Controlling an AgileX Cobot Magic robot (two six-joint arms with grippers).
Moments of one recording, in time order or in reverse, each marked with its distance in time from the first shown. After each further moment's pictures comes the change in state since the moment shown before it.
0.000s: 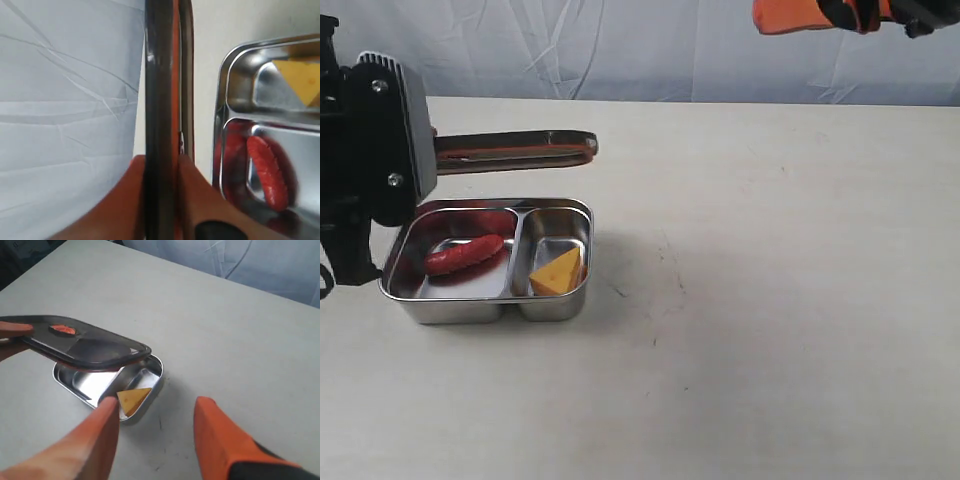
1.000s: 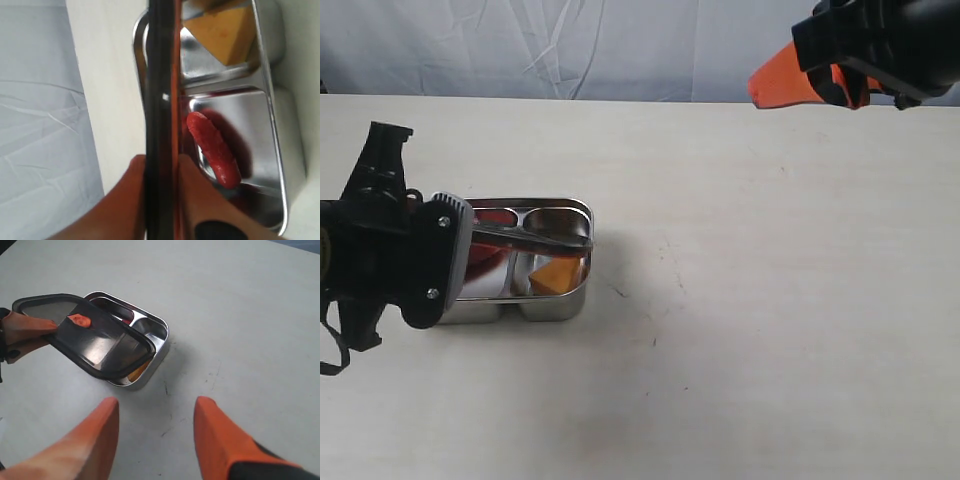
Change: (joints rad) left arm 0.000 0.127 0.156 0.233 -0.097 -0.035; right arm 0.000 -0.011 0.102 0.019 0.025 -0.014
